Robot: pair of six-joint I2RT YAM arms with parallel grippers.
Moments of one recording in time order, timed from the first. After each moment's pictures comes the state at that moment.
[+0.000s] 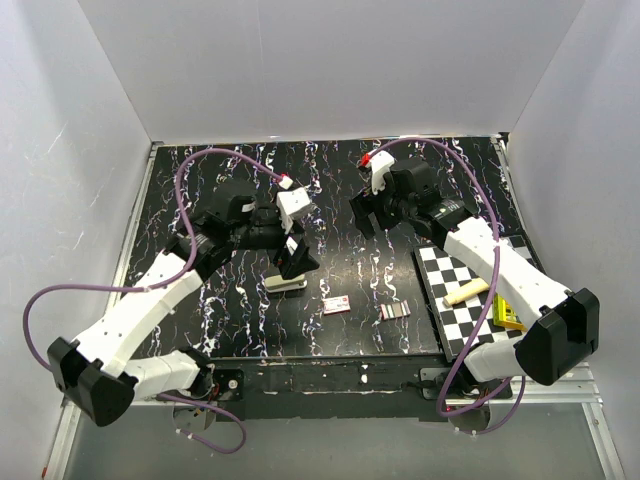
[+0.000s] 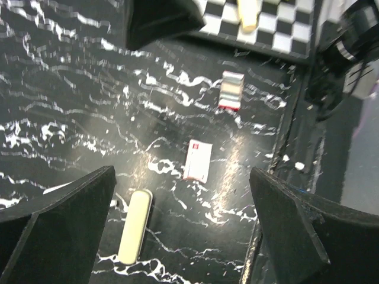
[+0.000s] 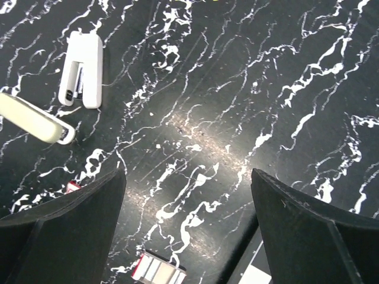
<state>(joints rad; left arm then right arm) -0.61 1.12 1.16 -0.54 0.60 0.22 0.59 1.37 1.25 -0.53 -0.07 -0.09</state>
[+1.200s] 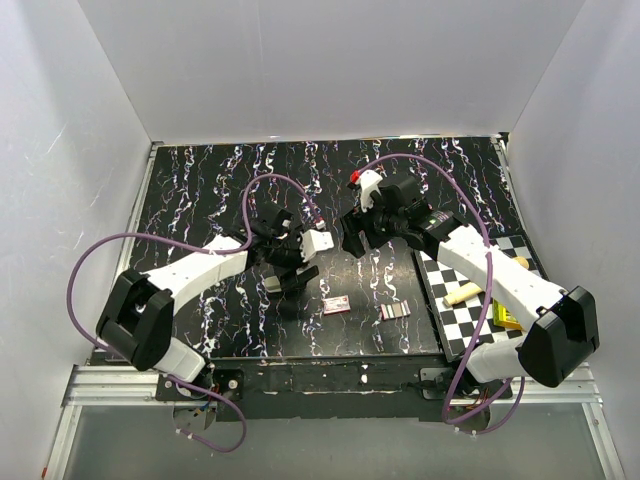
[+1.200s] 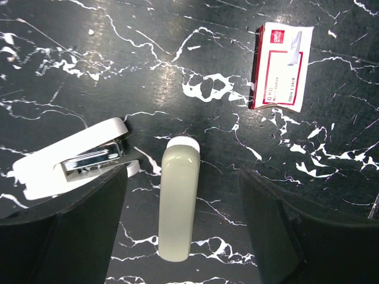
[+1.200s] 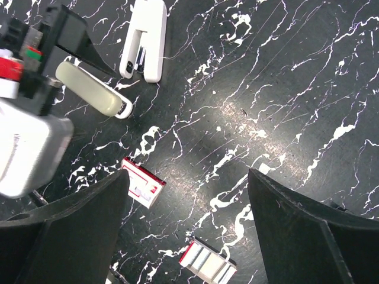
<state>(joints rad) -0.62 1.47 0.98 -0.49 0.39 0.64 0.66 1.36 1.17 -0.52 -0.19 0.03</state>
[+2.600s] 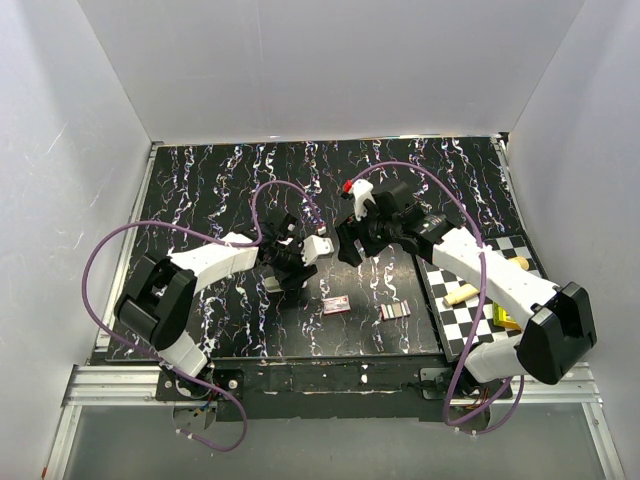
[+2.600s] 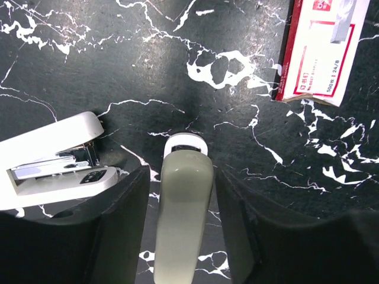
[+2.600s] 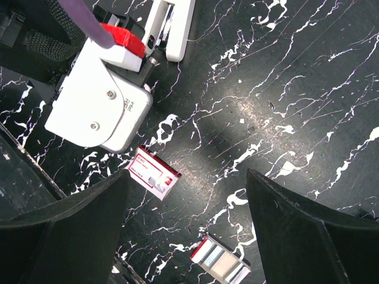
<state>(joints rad) -0.60 1.62 0.96 -0.45 0.38 0.63 0.70 1.37 1.14 -0.52 -0.24 0.03</state>
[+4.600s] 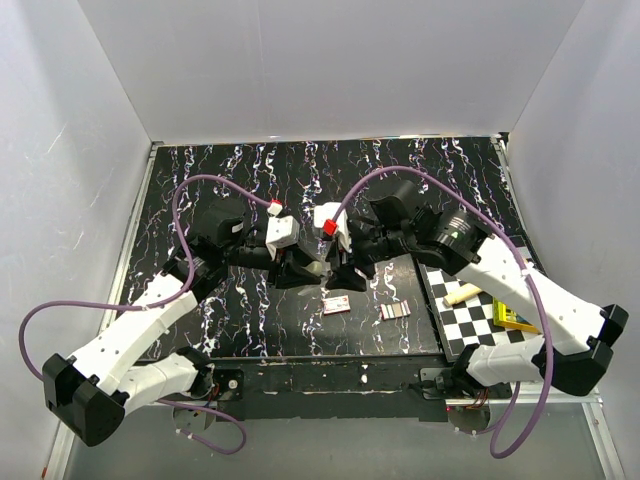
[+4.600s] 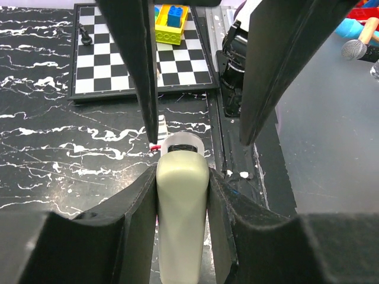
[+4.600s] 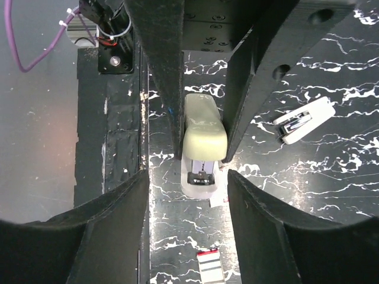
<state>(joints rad) -0.60 1.03 0.92 -0.25 1.00 0.24 0.96 1.26 1.48 -0.86 -0.53 -0.36</state>
